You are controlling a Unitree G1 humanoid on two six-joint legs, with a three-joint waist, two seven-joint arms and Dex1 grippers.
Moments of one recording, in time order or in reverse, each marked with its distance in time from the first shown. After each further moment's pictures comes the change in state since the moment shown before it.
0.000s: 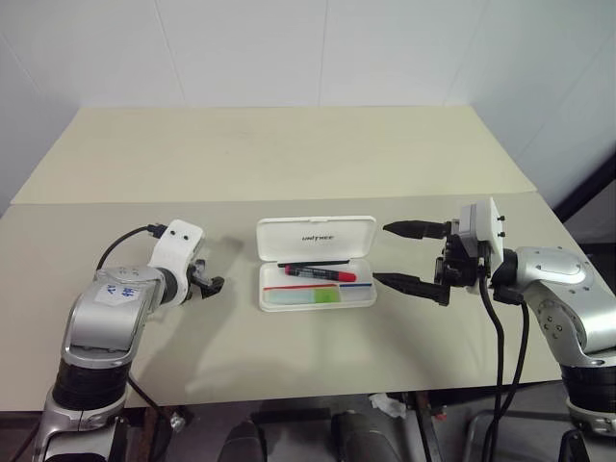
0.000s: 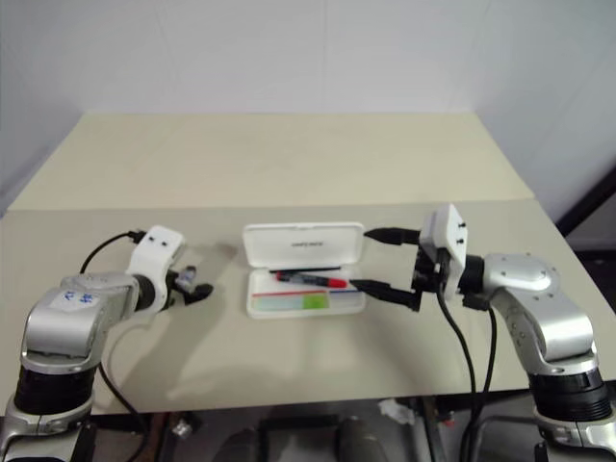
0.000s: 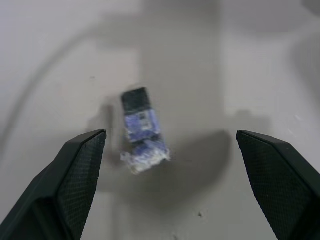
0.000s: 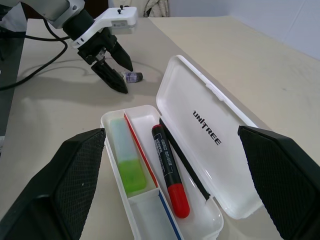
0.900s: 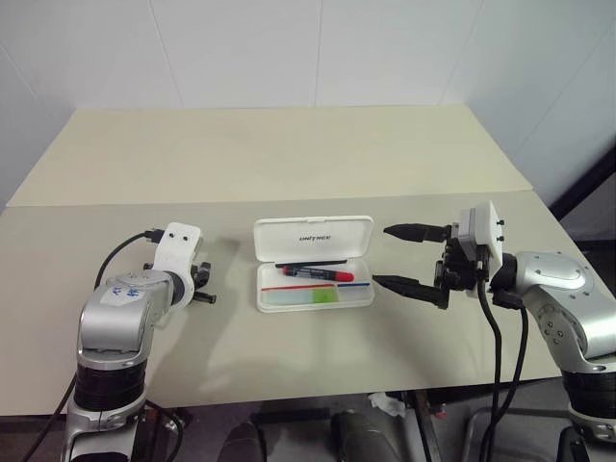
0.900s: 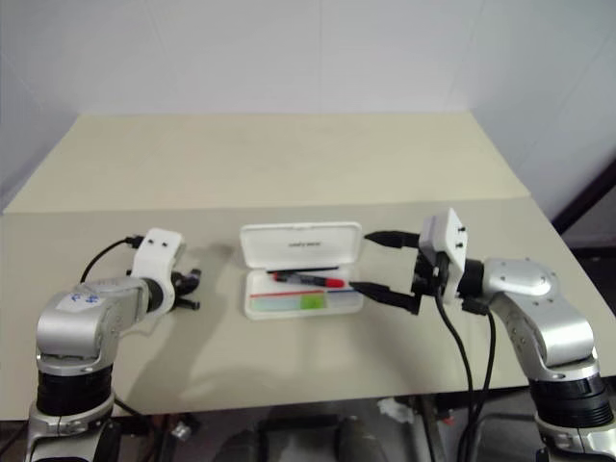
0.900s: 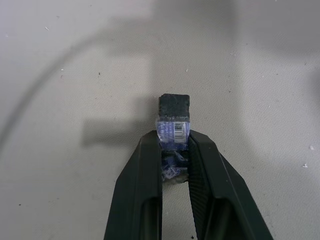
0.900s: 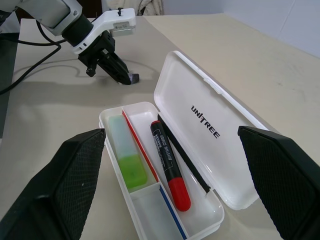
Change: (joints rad) left arm -0.003 -0.114 0.088 0.002 -0.032 0.047 0.131; right arm 0.018 -0.011 -0.002 -0.016 0.013 0.004 -0.005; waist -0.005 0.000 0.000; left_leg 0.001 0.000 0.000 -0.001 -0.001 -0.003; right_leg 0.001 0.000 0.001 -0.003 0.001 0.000
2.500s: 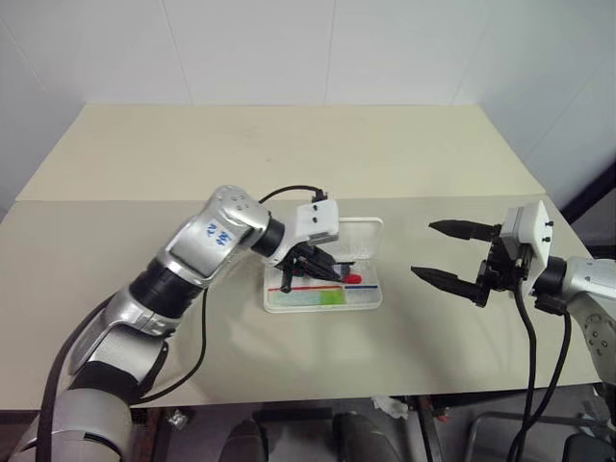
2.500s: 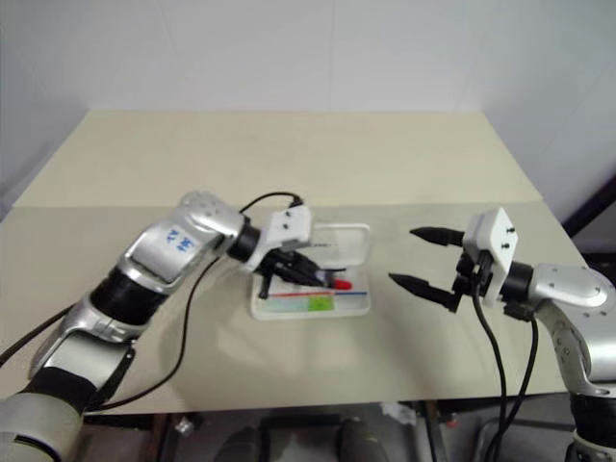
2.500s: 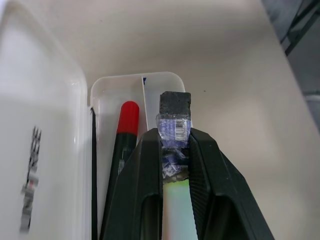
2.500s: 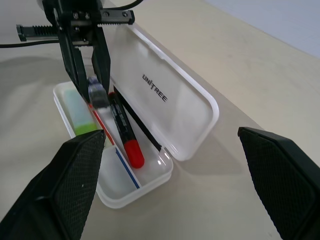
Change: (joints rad) left arm -0.537 0.051 -0.678 0.489 -0.074 -0.837 -0.892; right arm 0.120 -0.081 -0.160 0.010 -0.025 -0.018 -0.046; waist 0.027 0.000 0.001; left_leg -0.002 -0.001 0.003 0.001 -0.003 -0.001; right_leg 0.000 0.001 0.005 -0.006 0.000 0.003
